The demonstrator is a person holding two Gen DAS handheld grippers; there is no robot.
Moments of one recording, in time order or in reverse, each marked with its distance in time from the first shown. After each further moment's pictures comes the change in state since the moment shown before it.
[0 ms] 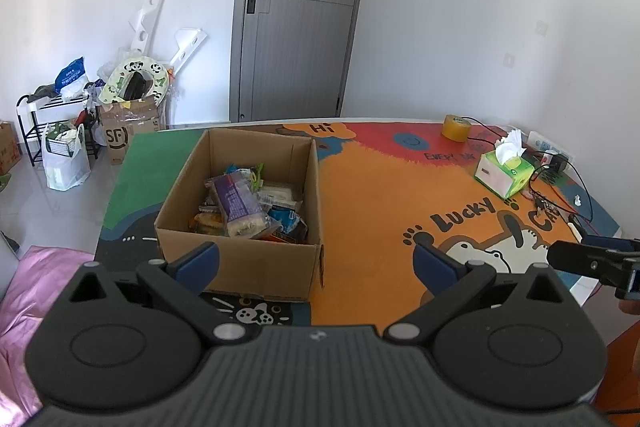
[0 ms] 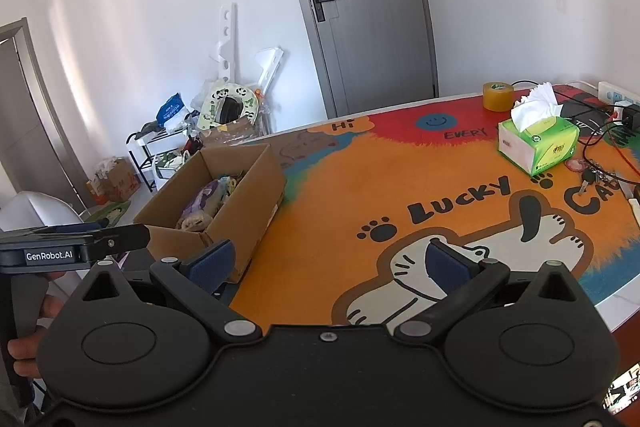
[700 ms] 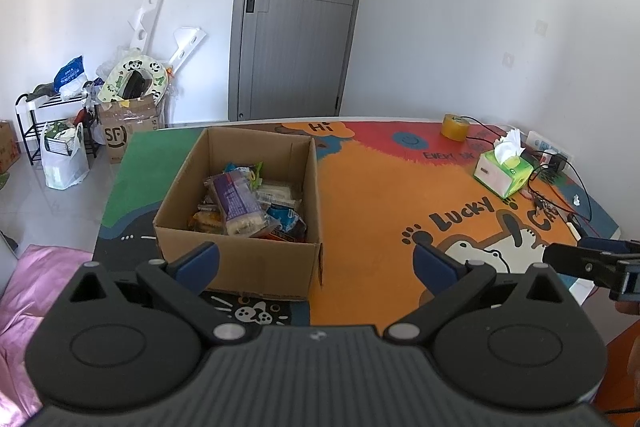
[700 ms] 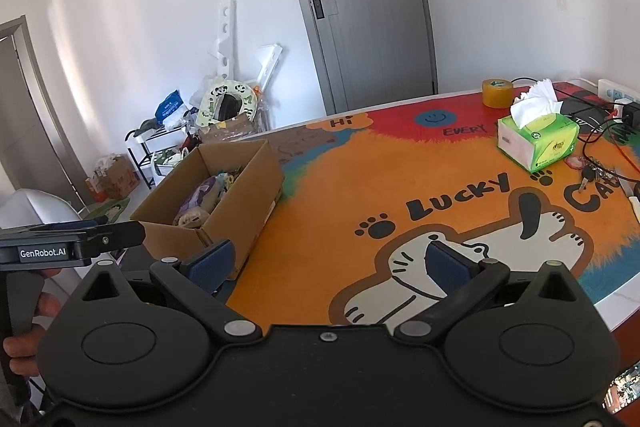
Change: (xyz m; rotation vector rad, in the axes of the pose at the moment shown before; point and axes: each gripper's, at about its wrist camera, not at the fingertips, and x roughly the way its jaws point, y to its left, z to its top) left arm -0.001 0.002 0.001 0.002 0.003 -0.004; right arm 0.003 -0.003 -0.002 0.000 0.011 -0.002
